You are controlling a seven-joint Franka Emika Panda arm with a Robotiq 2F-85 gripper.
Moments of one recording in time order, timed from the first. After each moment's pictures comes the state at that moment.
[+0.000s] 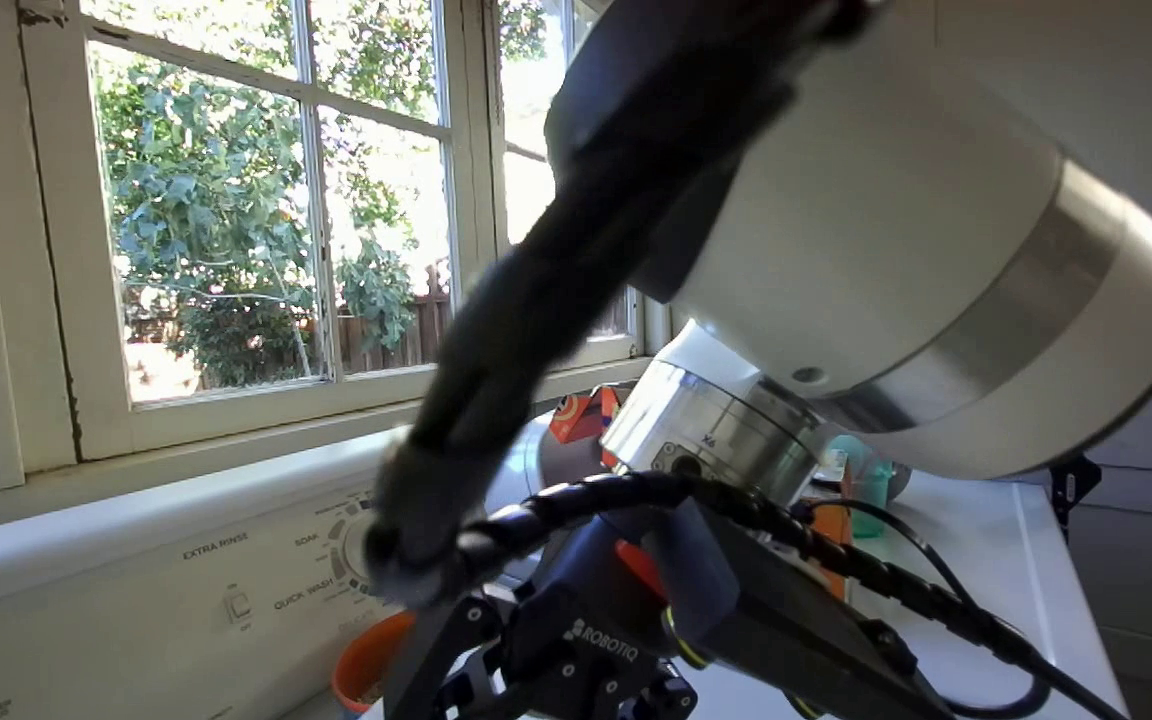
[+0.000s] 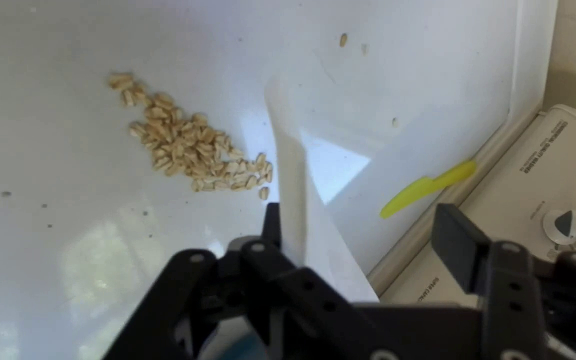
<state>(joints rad) 0.13 0.33 0.41 -2.16 1.14 2.86 -0.36</state>
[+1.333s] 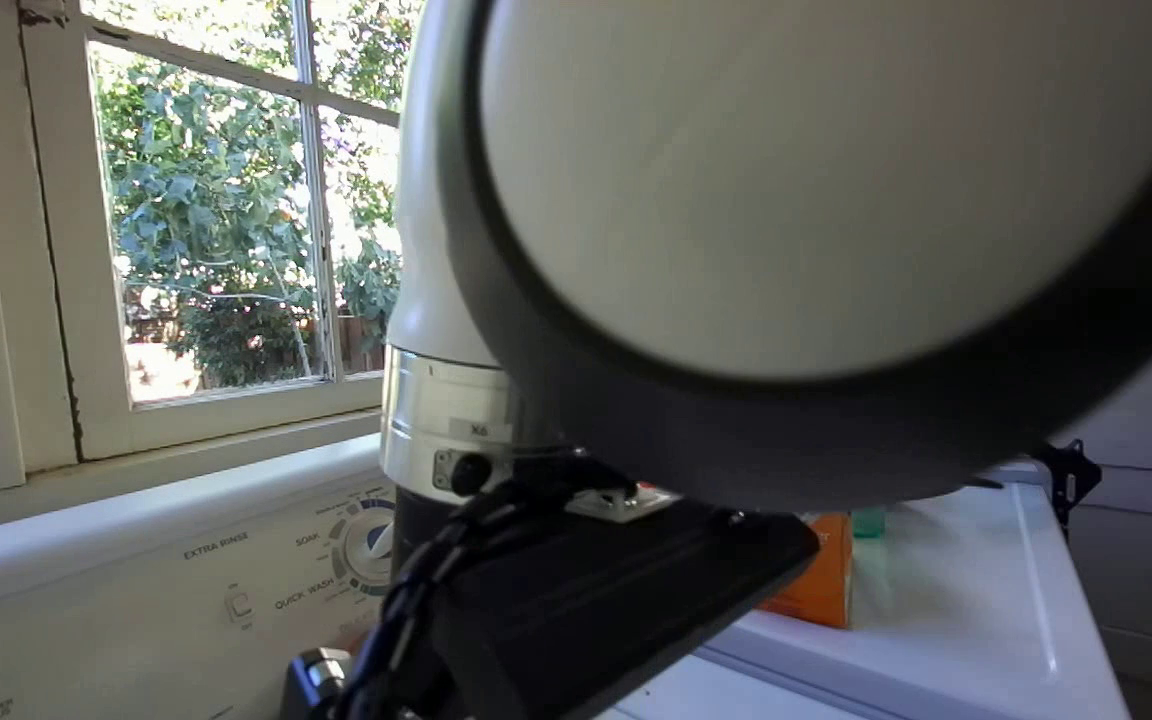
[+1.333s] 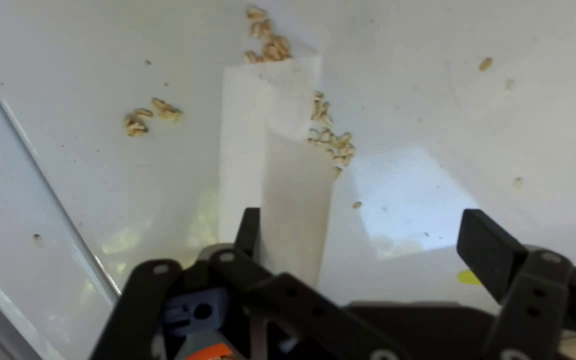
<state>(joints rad) 0.64 0.38 -0.11 -1.97 0.00 2.55 0.46</state>
